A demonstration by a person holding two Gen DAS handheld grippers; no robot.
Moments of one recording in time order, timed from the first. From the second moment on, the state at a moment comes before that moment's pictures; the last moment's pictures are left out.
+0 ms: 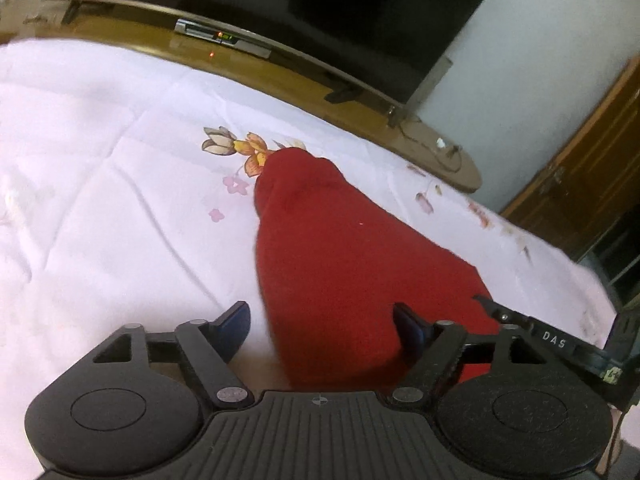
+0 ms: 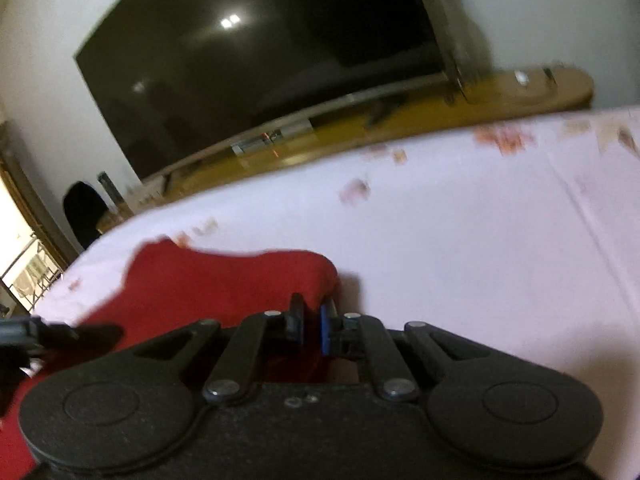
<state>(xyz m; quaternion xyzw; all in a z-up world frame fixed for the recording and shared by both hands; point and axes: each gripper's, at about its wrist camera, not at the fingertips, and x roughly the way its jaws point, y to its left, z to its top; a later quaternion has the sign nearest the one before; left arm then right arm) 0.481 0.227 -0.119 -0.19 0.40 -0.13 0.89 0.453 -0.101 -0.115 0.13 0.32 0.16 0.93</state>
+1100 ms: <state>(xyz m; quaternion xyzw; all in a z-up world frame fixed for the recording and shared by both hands) 0.350 0.223 -0.084 -0.12 0.36 -0.18 0.91 0.317 -0.052 -0.061 -0.02 0.32 0.23 0.92</state>
